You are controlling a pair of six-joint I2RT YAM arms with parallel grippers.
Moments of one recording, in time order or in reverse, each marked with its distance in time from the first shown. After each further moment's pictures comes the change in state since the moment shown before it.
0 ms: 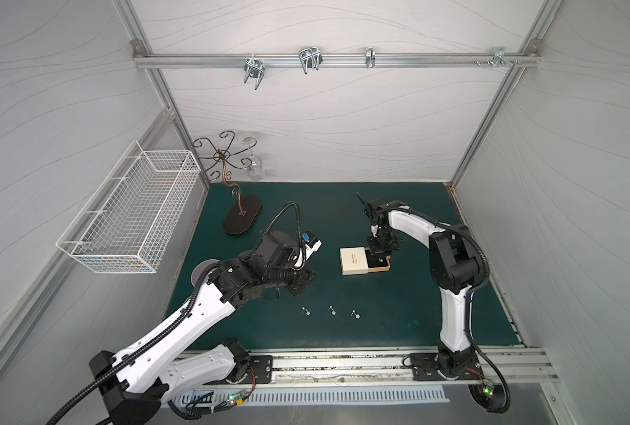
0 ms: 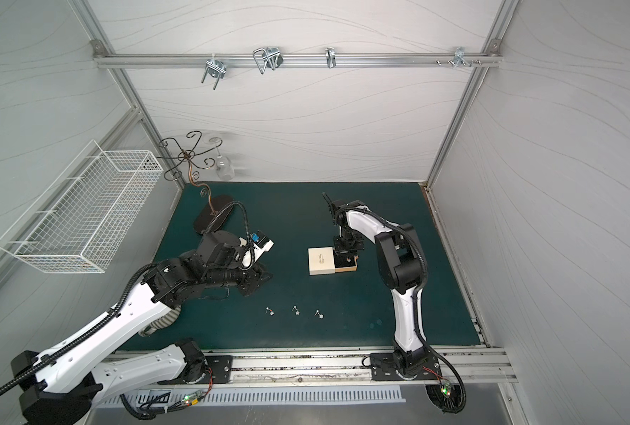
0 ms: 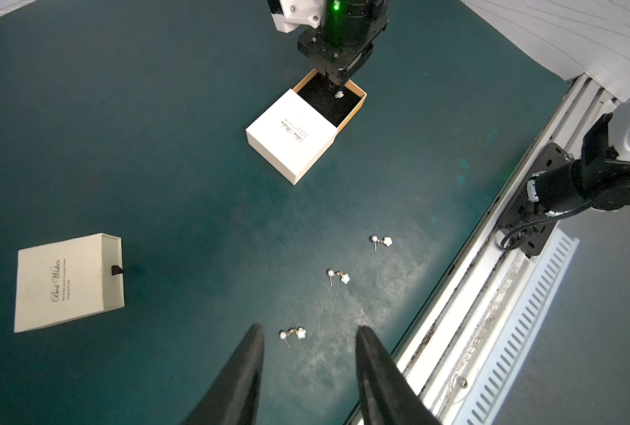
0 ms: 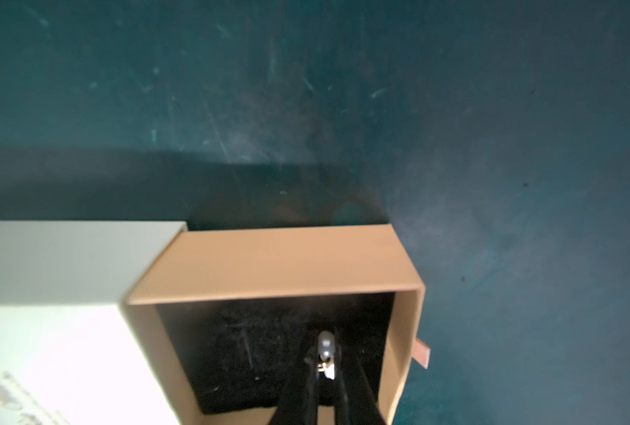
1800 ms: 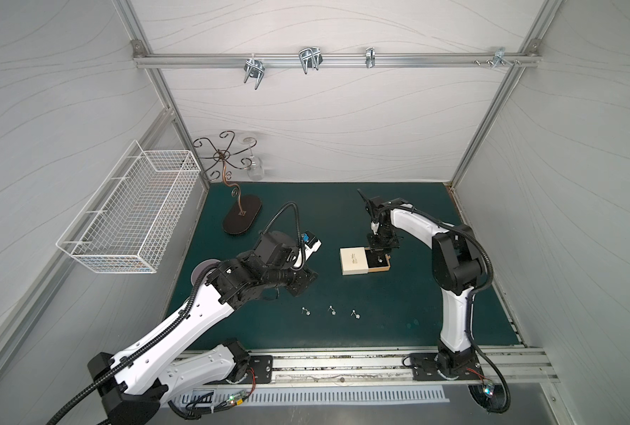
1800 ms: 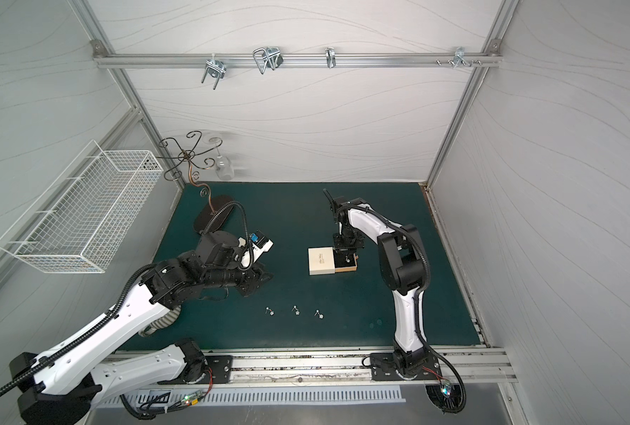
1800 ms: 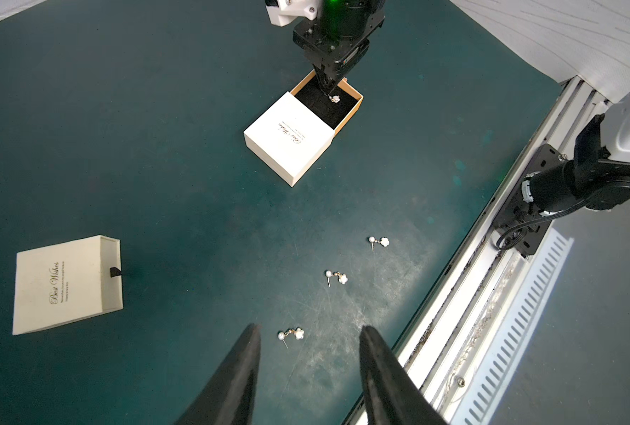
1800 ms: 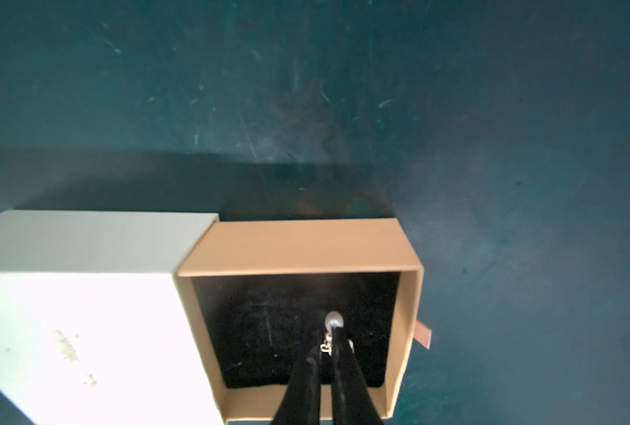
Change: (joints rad) left arm 0.000 -0.010 0.000 0.000 0.008 0.001; right arm -0.012 -0.021 0.017 -0.007 -0.036 0.003
